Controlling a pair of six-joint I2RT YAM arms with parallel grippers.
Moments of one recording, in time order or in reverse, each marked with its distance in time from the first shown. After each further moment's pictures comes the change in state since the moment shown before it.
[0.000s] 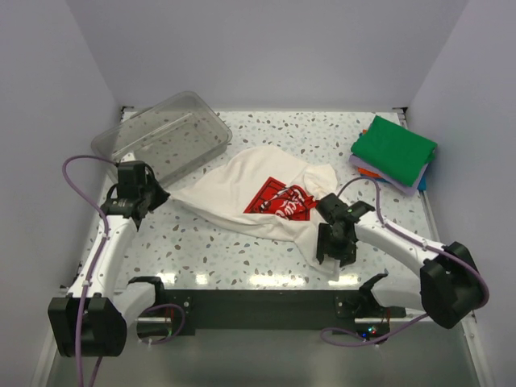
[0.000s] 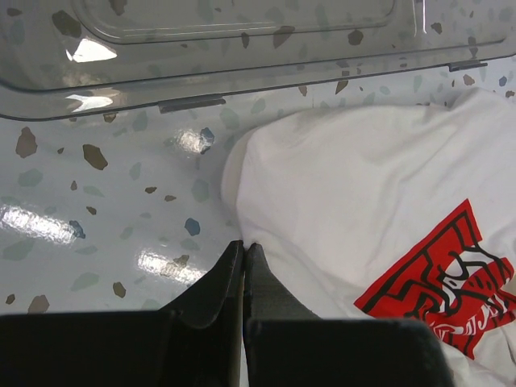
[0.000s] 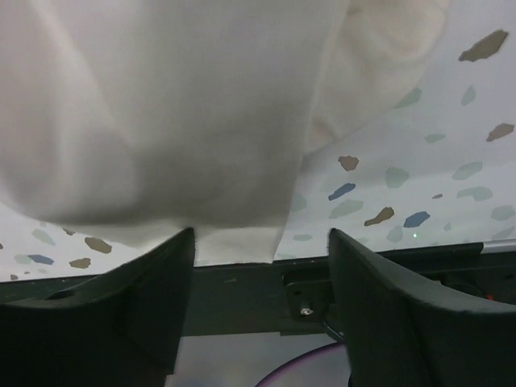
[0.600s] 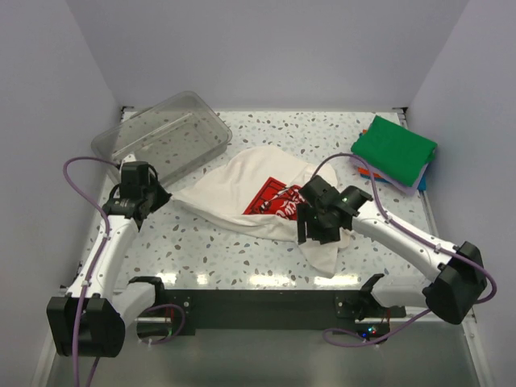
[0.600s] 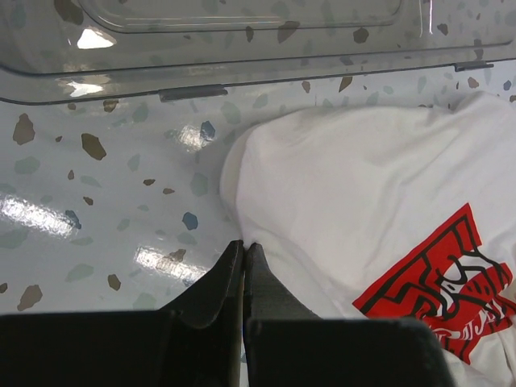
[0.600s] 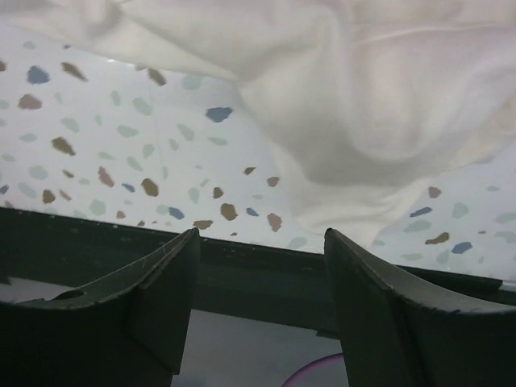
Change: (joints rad) left arm -0.031 0.000 0.000 -0.011 -0.037 -0.052; right arm 0.183 0.041 0.311 -0.023 -0.002 -0.029
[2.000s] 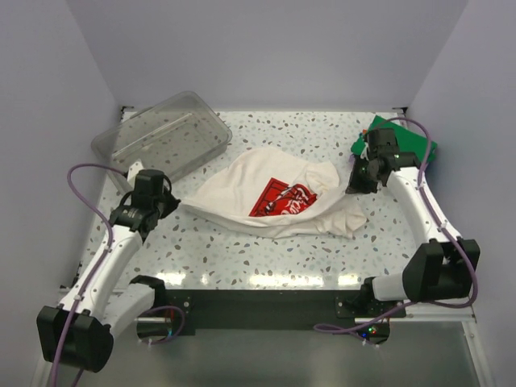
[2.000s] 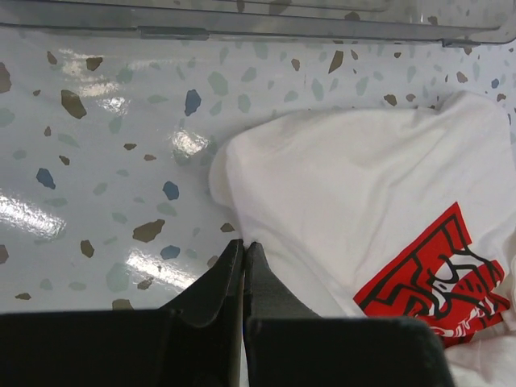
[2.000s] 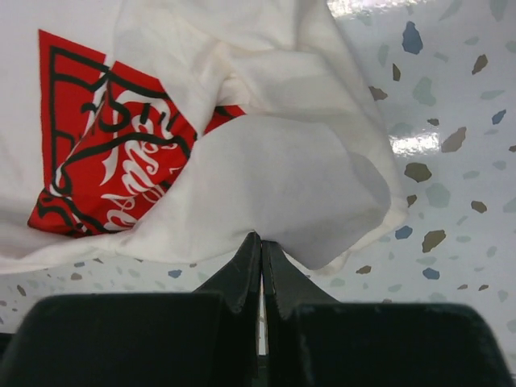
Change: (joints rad) left arm -0.185 -0.092 -0.043 -0.046 -0.165 -0.164; right arm -0.706 0.138 0.185 0.108 -0.140 -0.393
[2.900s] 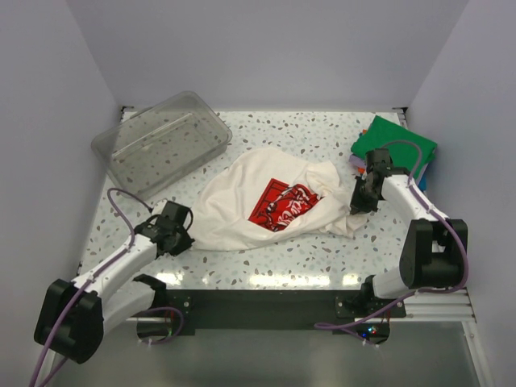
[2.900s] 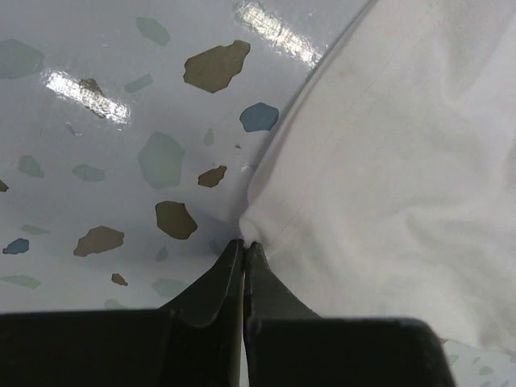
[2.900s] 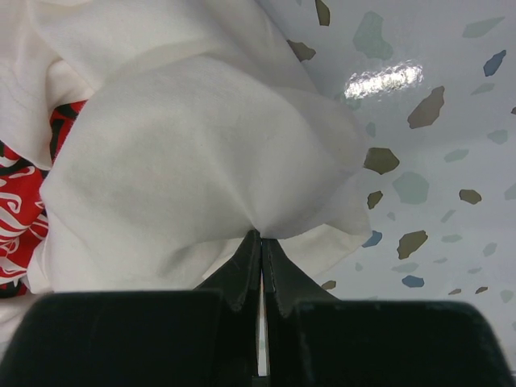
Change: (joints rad) left arm -0.178 0.077 -0.294 -0.024 0.033 -0.114; right arm -0.052 0.080 -0.216 0.143 0.063 0.002
